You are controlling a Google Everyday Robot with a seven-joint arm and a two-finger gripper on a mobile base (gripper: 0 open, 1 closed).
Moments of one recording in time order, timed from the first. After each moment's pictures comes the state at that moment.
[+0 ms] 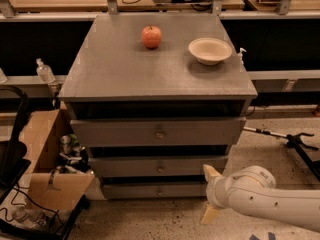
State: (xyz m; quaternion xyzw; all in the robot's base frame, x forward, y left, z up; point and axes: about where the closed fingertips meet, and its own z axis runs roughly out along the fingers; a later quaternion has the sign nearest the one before) arm 0.476 -0.168 0.484 -0.64 0.73 -0.03 0.24
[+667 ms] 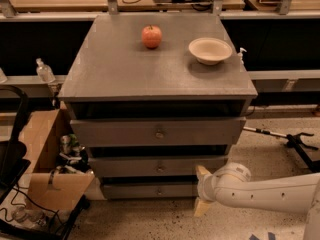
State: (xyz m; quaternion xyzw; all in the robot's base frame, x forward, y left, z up) arm 0.525 -0.158 0.398 -0.65 0.72 -0.02 0.23
